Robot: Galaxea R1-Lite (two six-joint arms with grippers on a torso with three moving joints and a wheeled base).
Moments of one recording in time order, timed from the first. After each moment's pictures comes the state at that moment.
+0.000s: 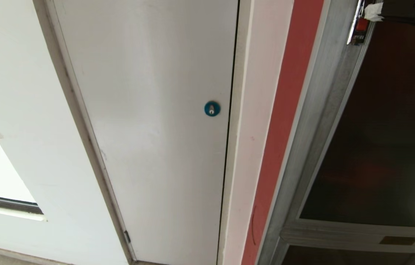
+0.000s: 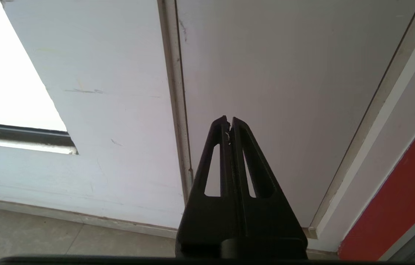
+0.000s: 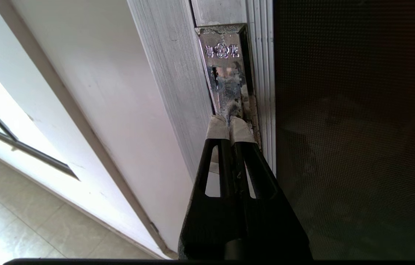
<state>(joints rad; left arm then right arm) 0.01 0.00 0.00 -0.02 0.01 0.00 0.25 1.41 -1.64 0.22 0.08 0.22</state>
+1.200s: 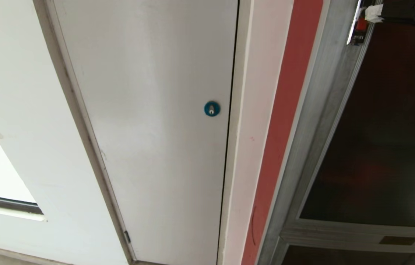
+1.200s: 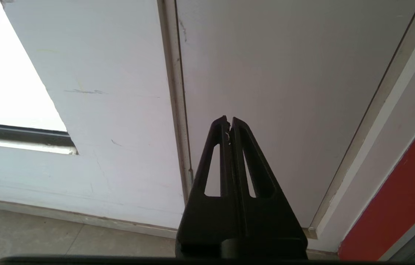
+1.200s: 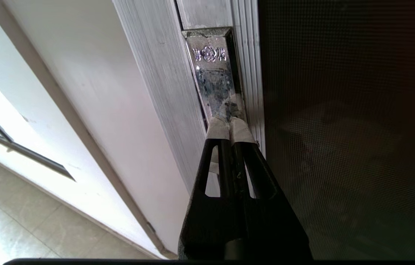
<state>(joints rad) 0.01 0.00 0.00 -0.02 0.01 0.00 0.23 1.42 -1.64 0.22 0.09 0.22</state>
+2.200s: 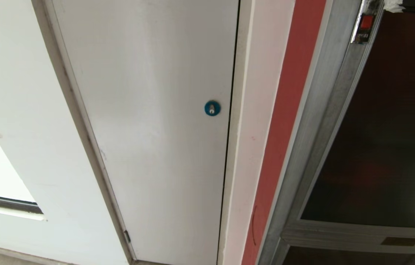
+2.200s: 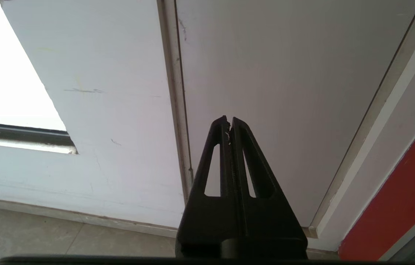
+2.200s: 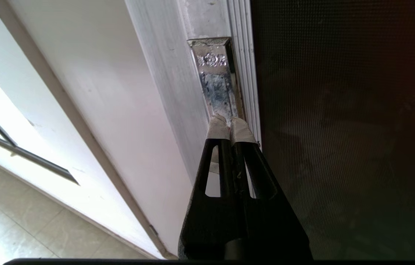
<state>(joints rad) 0.01 0.00 0.00 -0.02 0.01 0.00 0.26 1.35 -1.63 0.22 0.10 0.23</state>
